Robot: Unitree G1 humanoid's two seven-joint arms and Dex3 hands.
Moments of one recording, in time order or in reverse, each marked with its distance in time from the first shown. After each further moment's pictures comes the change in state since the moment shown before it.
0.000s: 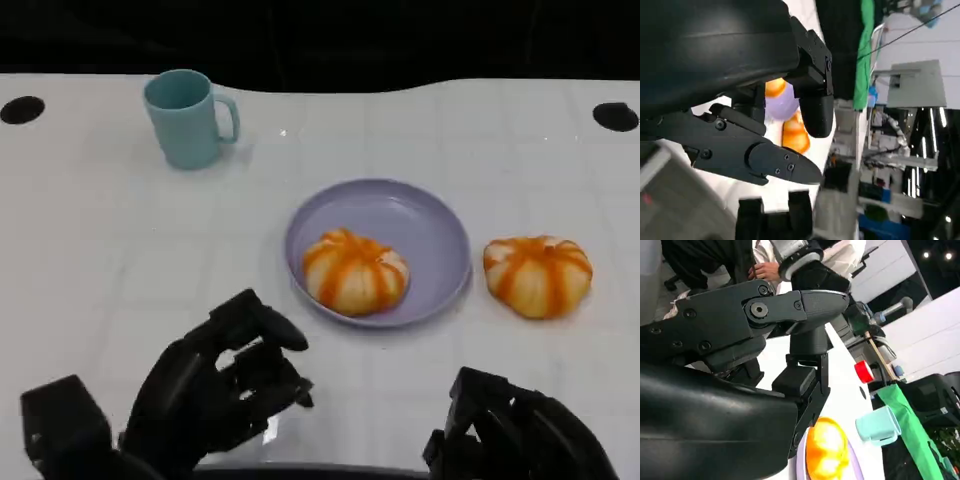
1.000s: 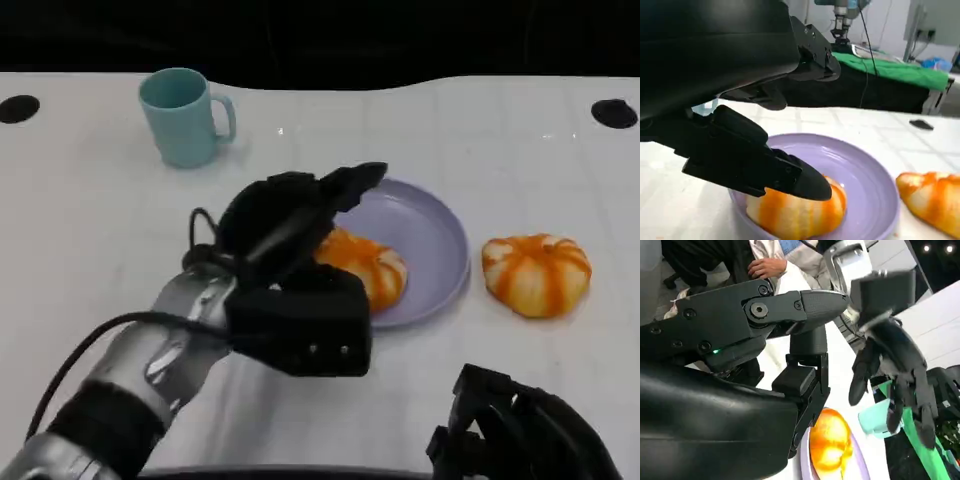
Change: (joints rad) left arm -0.675 0.110 -0.316 0.479 1.032 -0.087 0.578; right arm -0.025 0.001 -0.011 0.040 -0.003 -0.009 0.003
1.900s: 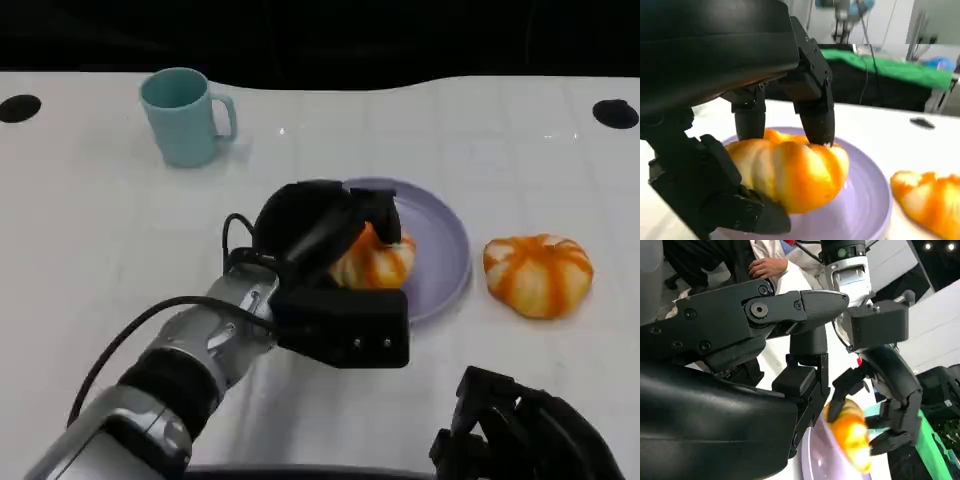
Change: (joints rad) left arm -0.231 -0.176 -0.075 0.483 0.110 -0.058 0.195; right arm 0.020 -0.006 -0.004 -0.030 0.002 0.018 -0.008
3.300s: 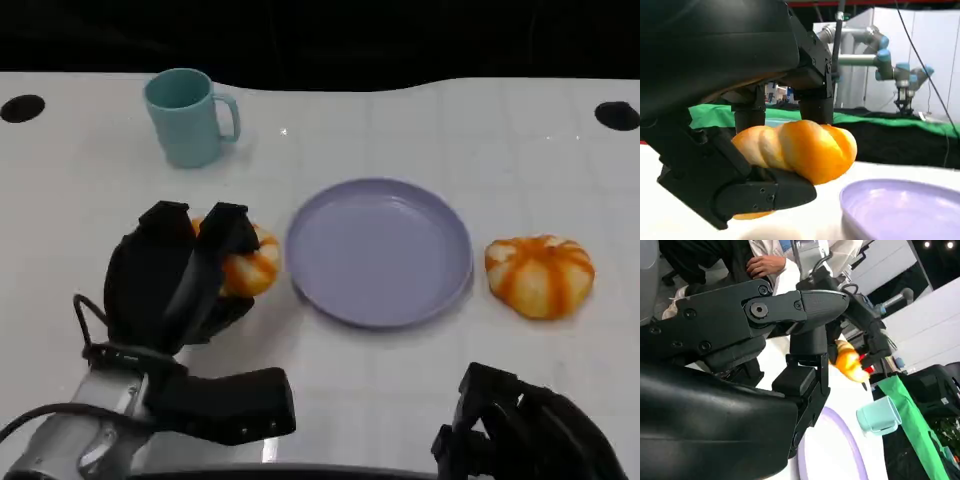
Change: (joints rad) left arm 0.415 0.297 0.076 -0.509 0.102 0.169 0.350; right arm 0.001 0.003 -0.004 -0.011 0.002 0.001 -0.016
